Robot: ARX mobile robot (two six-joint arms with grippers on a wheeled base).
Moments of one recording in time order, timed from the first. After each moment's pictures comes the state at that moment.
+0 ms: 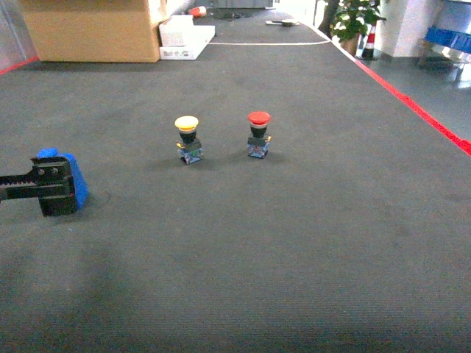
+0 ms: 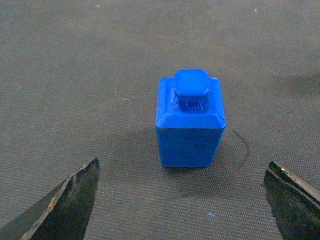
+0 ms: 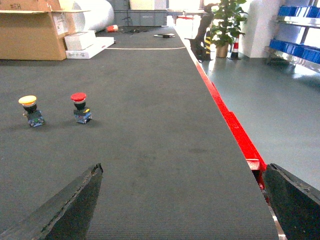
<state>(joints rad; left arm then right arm) -0.04 1.85 0.62 0.83 -0.24 -0.06 0.00 0.01 0.01 -0.01 0.00 0.00</state>
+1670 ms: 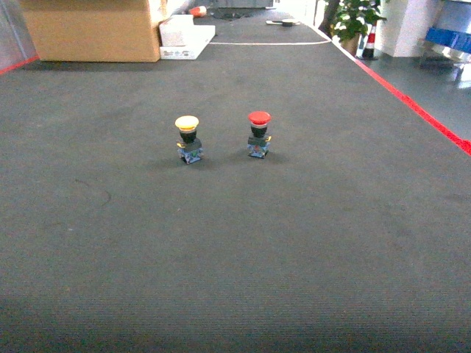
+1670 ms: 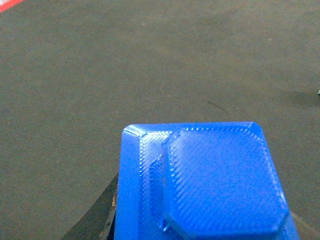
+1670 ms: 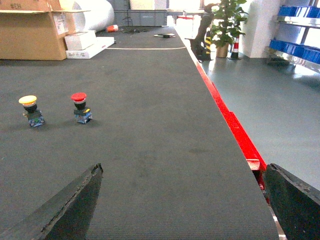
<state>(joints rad) 0.01 1.41 0.35 0.74 -0.26 -0.09 0.00 0.01 0.01 -0.01 0.00 0.00</state>
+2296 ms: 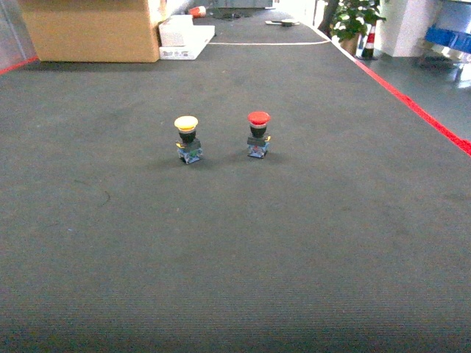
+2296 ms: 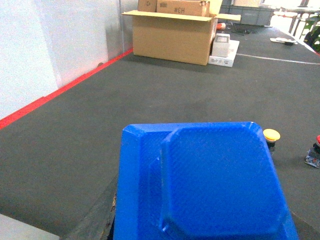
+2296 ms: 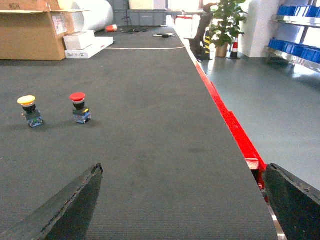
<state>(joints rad) -0.48 0.33 0.36 -0.10 -0.79 -0.09 0.00 0.01 0.01 -0.01 0.00 0.00</state>
